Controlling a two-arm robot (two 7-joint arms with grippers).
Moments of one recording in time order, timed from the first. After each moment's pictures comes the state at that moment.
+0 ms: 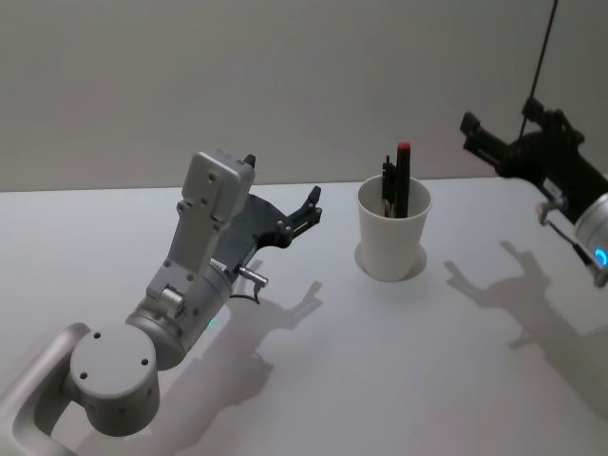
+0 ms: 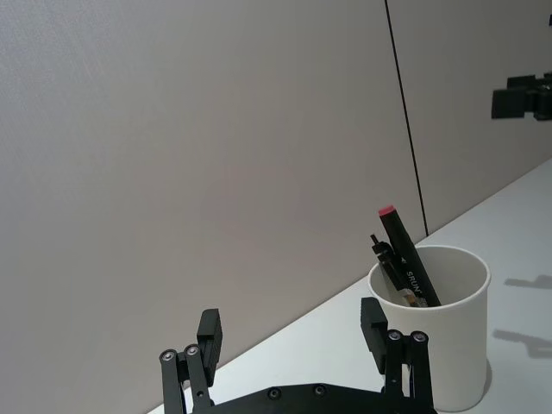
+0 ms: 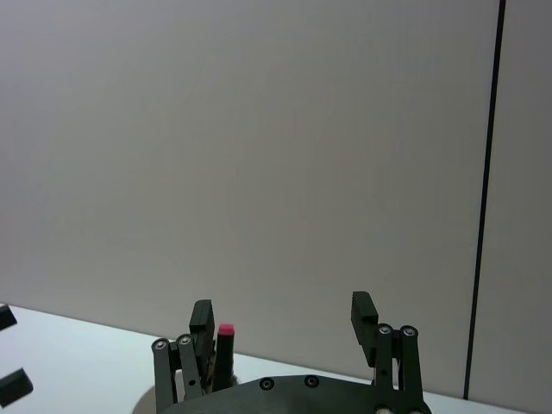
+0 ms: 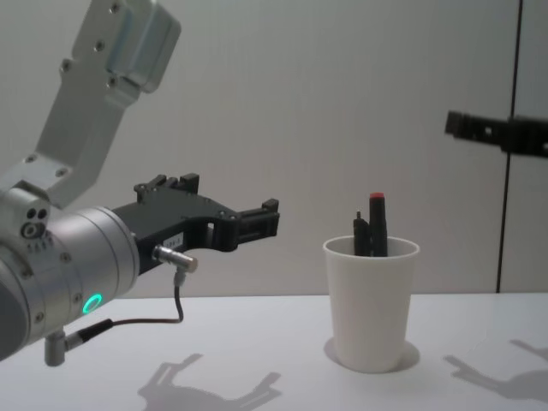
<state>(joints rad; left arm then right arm) -0.24 0.38 0.45 -1.63 -0.20 0.01 -0.01 0.24 0.37 -0.25 -1.66 0.50 0.10 0.15</state>
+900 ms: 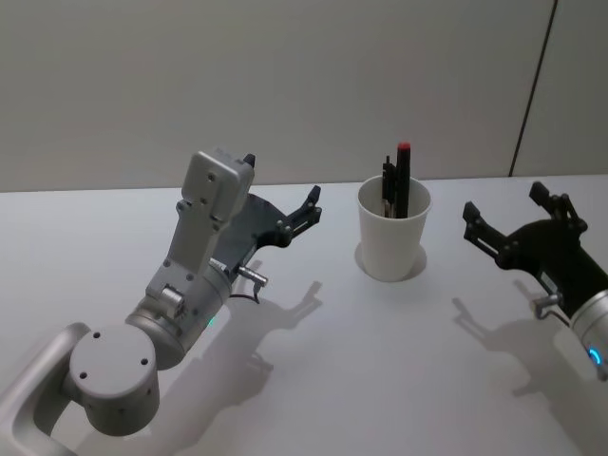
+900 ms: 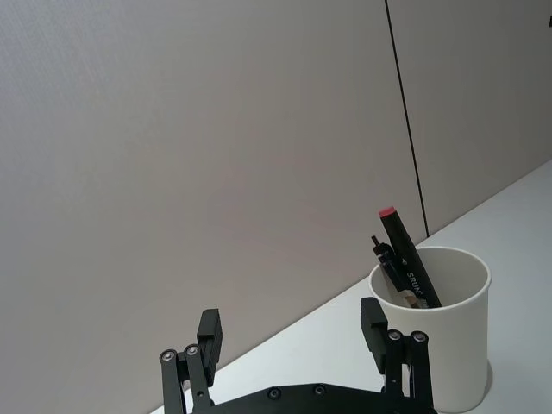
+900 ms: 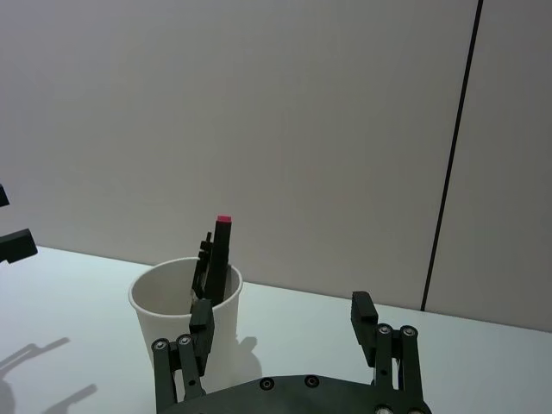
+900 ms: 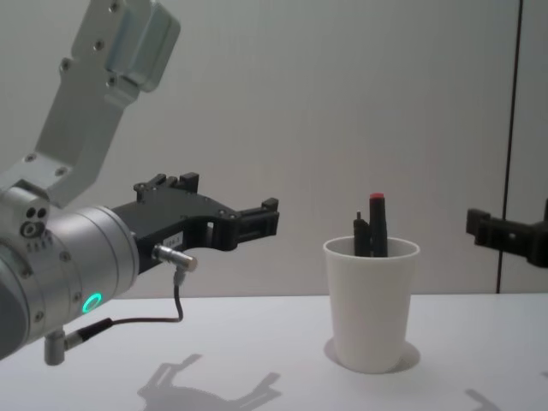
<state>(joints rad) -0.24 0.38 0.45 -1.63 -0.20 0.01 -0.01 0.00 0.34 -0.23 -1.76 0.30 0.04 0.07</state>
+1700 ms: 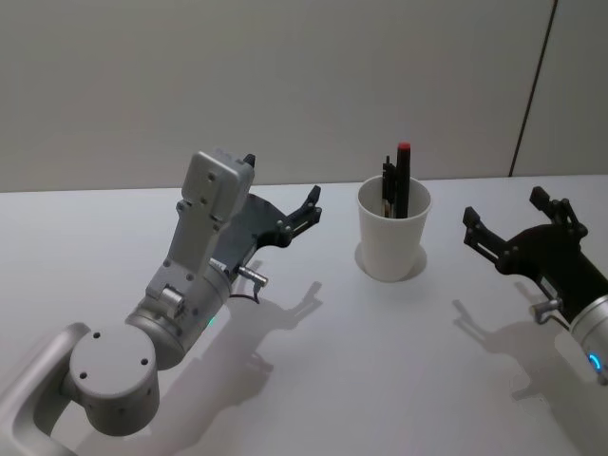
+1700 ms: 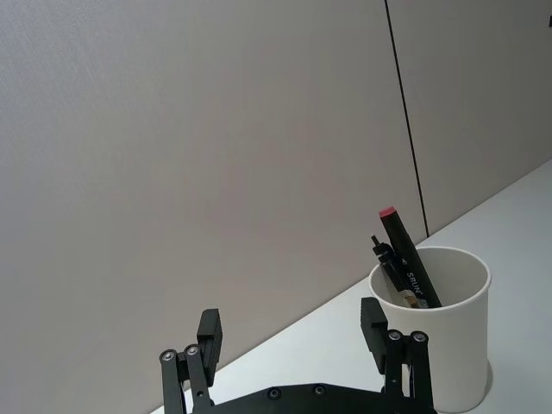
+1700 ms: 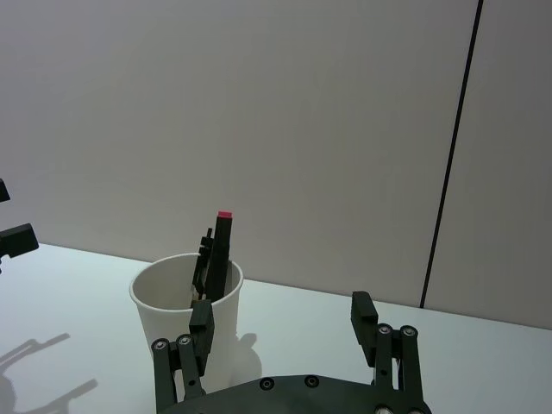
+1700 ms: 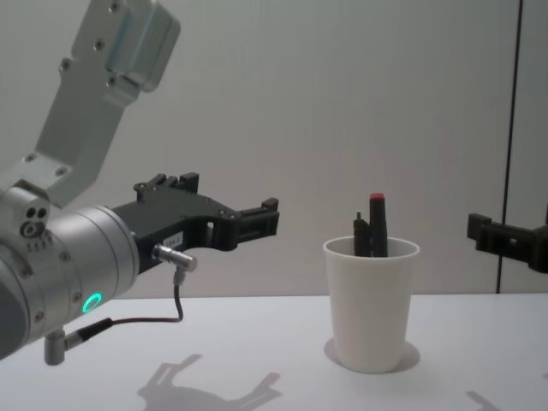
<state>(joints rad) -0.24 0.38 0.45 -1.63 -0.20 0.01 -0.01 -0.01 0.34 -0.23 -1.77 0.29 0.03 0.07</state>
